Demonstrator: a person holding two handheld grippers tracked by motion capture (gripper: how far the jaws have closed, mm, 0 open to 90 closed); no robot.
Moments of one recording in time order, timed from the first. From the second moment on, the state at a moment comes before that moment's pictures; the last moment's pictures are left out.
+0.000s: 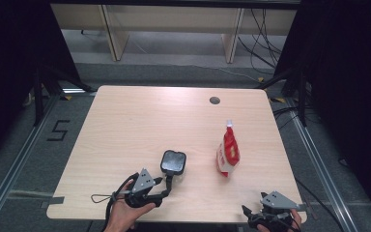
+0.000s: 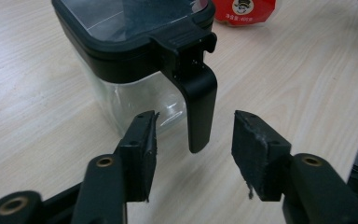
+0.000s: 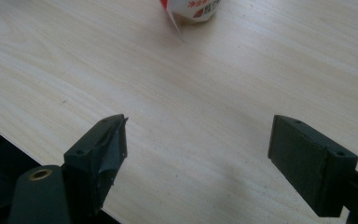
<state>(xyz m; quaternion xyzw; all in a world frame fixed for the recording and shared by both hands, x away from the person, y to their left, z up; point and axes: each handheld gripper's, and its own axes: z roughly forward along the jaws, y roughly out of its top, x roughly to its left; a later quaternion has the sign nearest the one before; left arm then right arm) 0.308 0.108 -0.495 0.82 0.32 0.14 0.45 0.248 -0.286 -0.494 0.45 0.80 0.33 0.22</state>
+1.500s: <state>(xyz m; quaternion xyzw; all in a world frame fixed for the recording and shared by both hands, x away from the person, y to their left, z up) 0.339 0.136 -0.499 0.81 0.32 0.15 0.46 0.249 -0.288 -0.496 0.43 0.81 0.33 0.22</state>
